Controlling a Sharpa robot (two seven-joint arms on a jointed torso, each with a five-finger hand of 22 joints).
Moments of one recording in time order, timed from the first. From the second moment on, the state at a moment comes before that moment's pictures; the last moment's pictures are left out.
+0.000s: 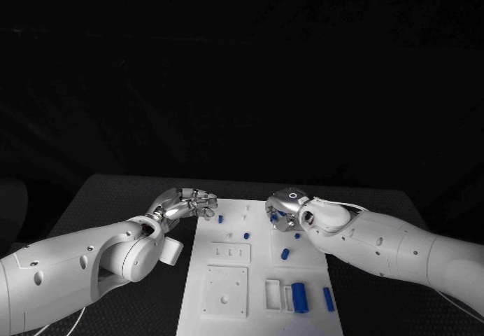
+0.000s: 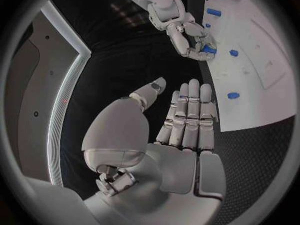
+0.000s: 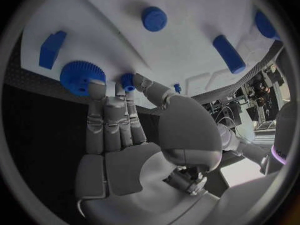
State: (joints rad) left arm 1.23 -0.81 -0.15 1.48 -0.16 -0.32 0.32; left_hand 1.13 -0.09 0.52 -0.20 0.12 0.81 0.18 0.35 0.44 1.14 0.14 0.12 0.08 0.99 0.08 0.50 0.52 0.04 0.83 -0.02 0.40 1.31; right arm 1.17 -0.52 -0.11 1.02 -1.80 -0.36 -0.03; right_hand 1.14 -0.14 0.81 -0.27 0.05 1.01 0.11 0.41 0.48 1.26 0.06 0.12 0.13 1.33 -0.04 1.21 0.74 0.22 1.30 0.01 0.63 1.31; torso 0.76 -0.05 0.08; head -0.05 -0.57
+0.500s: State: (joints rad) left arm 1.23 -0.81 -0.15 1.48 -0.16 -0.32 0.32; left_hand 1.13 -0.09 0.51 -0.21 0.12 0.81 0.18 0.34 0.44 1.14 0.14 0.11 0.08 0.99 0.08 0.50 0.53 0.04 0.83 -0.02 0.40 1.31; right arm 1.17 -0.50 -0.10 1.07 -1.87 -0.48 -0.13; right_hand 1.14 -0.14 0.82 -0.27 0.04 1.02 0.10 0.41 0.49 1.27 0.05 0.12 0.13 1.33 -0.05 1.22 0.74 0.22 1.30 0.00 0.64 1.31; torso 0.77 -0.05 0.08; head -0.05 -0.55
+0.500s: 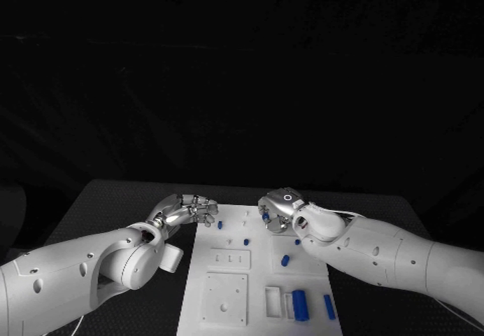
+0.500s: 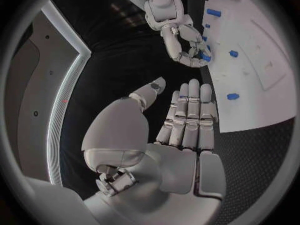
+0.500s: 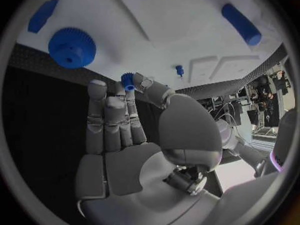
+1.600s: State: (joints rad) left arm 1.24 -0.79 -0.14 1.48 -0.16 -0.32 0.32; left_hand 1.13 -0.09 0.52 -0.21 0.12 0.81 0.18 0.34 0.44 1.14 0.14 0.11 0.08 0.99 0.08 0.50 0.53 0.05 0.83 -0.02 0.41 1.31; right arm 1.17 -0.39 -0.10 0.99 -1.96 -0.53 -0.20; right_hand 1.15 -0.15 0.83 -0.27 0.05 1.03 0.10 0.41 0.49 1.27 0.05 0.11 0.13 1.33 -0.05 1.22 0.74 0.22 1.30 0.00 0.65 1.31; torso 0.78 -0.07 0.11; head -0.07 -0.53
